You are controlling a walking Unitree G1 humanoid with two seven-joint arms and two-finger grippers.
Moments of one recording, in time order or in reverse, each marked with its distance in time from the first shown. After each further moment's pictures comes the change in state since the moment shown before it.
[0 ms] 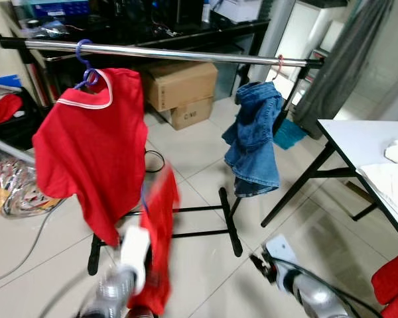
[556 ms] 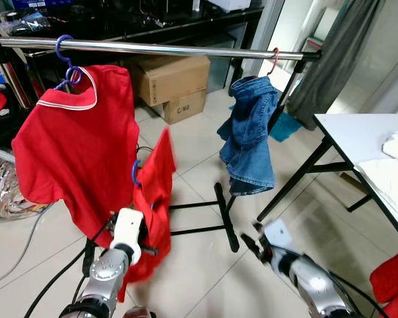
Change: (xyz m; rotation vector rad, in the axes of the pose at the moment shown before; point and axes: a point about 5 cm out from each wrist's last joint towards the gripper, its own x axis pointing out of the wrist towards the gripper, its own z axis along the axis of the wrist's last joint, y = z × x) left arm -0.002 0.010 0.026 0.001 -0.195 0.008; right arm 0.006 0.000 0.039 -0.031 -0.233 0.065
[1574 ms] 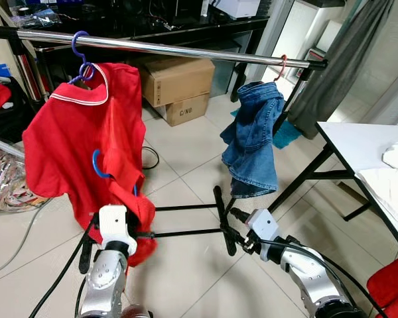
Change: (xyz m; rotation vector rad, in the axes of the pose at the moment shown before) left arm -0.012 -0.006 0.028 -0.123 -0.237 0.160; right arm 0.012 0.013 0.036 -0.127 -0.137 0.210
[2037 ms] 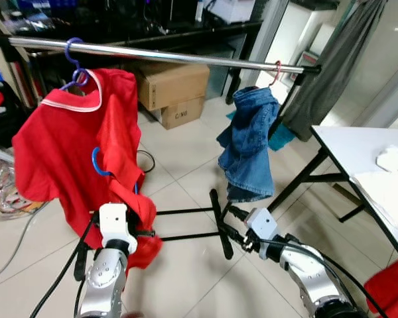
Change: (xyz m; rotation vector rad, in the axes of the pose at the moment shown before) left arm -0.001 0.000 0.002 0.001 0.007 -0.002; right arm 0.001 0.001 0.003 -0.013 -0.012 0.009
